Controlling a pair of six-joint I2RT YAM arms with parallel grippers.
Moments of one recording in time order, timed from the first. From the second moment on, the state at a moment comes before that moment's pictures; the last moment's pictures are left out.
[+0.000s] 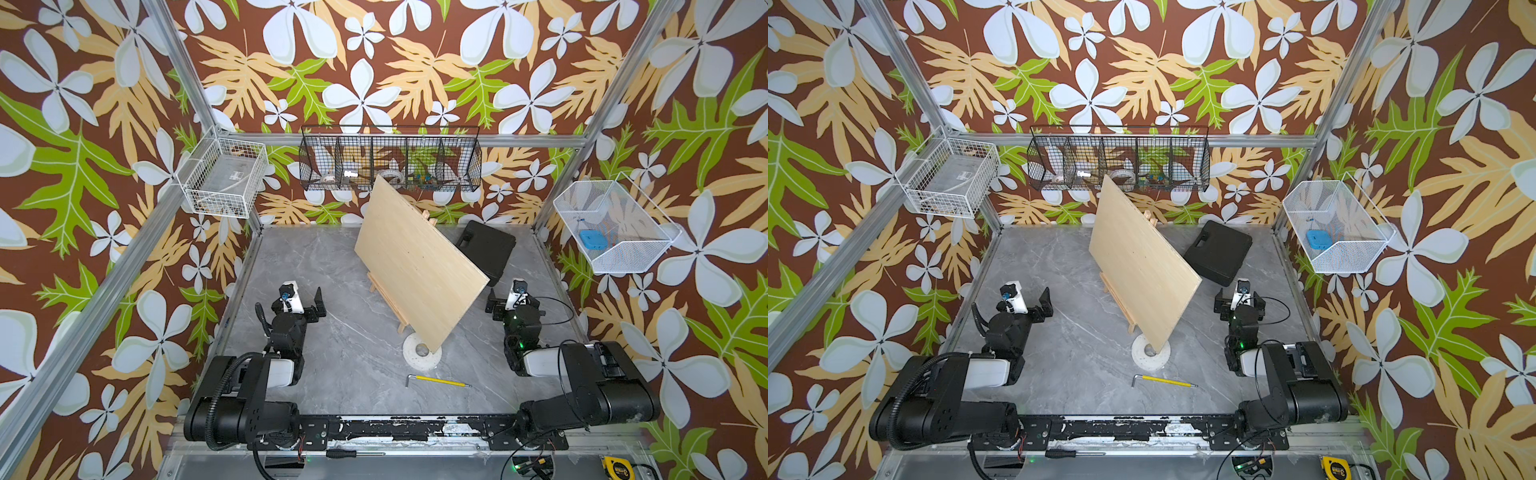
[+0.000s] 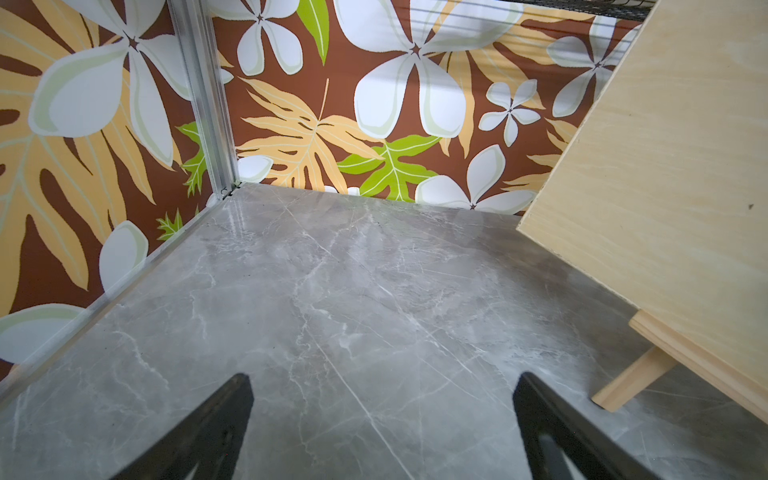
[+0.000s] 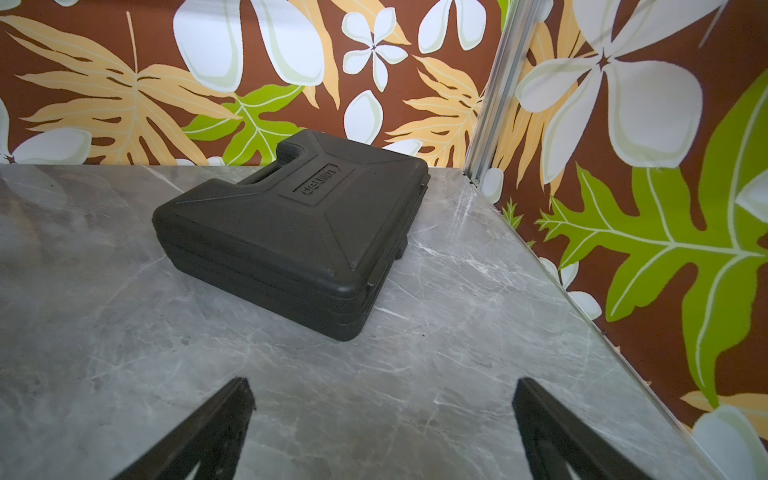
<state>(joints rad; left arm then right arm) -0.04 1.37 0.16 1.11 -0.10 -0.12 0.05 1.46 0.23 1.03 0.27 -0.04</state>
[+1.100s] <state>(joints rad) -0.07 0.99 0.32 0.72 0.05 -0.32 0.05 0.81 0.63 0.06 0.28 0.18</state>
